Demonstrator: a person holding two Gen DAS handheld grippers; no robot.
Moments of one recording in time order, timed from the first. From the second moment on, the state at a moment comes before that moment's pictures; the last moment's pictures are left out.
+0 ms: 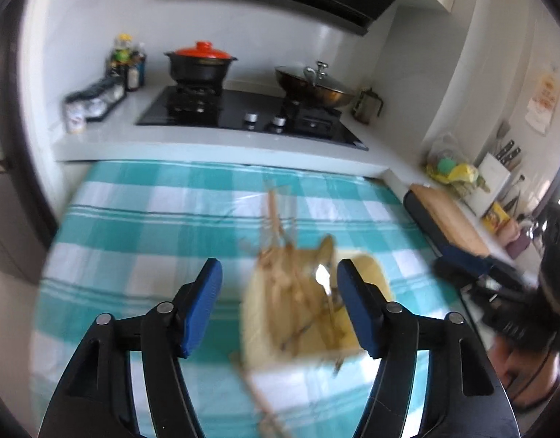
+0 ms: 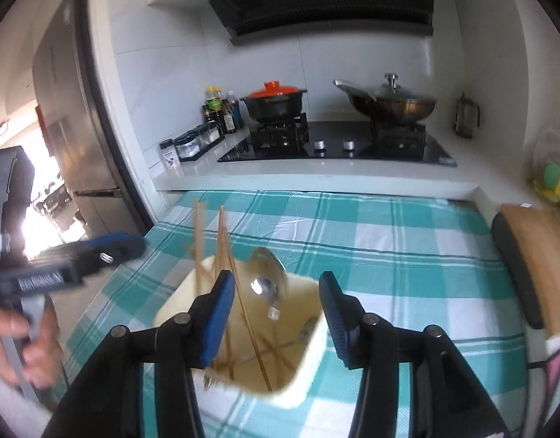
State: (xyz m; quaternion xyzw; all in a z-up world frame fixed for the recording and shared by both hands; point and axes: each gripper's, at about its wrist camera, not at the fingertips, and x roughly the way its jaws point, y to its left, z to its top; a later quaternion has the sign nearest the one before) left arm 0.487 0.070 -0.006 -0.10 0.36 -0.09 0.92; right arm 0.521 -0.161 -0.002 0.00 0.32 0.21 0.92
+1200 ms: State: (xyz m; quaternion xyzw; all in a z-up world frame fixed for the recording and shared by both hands) left arm 0.266 0.060 -0.146 -0.10 0.46 -0.03 0.88; right arm 0.358 -0.086 -0.187 -0.12 0.48 0.26 0.83
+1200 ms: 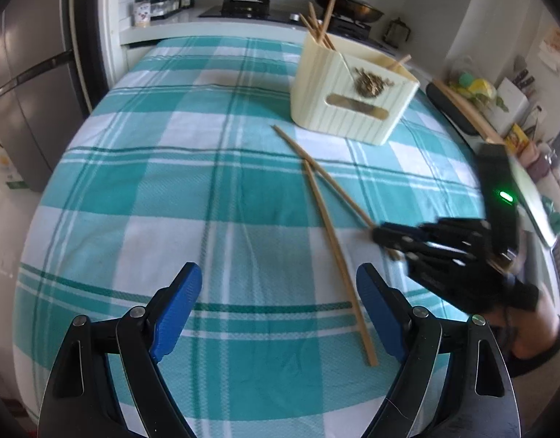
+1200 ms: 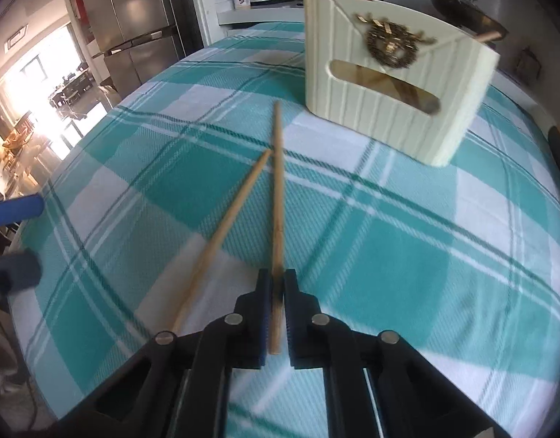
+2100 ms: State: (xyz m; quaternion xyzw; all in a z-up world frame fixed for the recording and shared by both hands) left arm 0.268 0.010 -0.204 0.01 0.50 0.00 0.87; right arm 0.272 -0.247 -0.200 -0.07 0.43 0.11 0.89
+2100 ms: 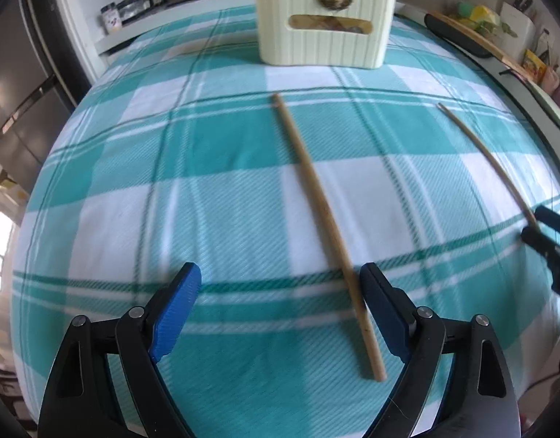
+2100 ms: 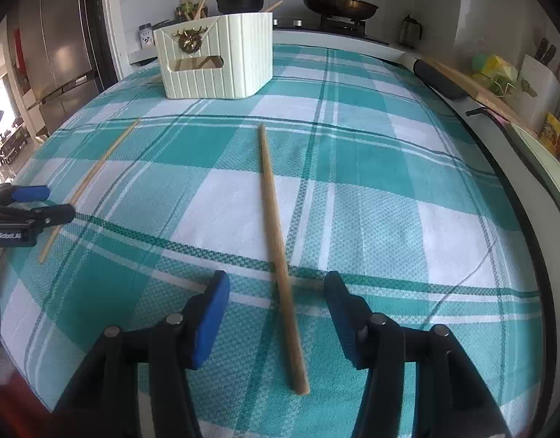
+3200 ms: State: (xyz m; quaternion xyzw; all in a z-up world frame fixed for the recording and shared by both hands) left arm 0.256 0.046 -0.201 0.02 0.52 -0.05 0.85; right arm 0.266 -0.233 -0.188 -0.01 0.50 0.14 0.85
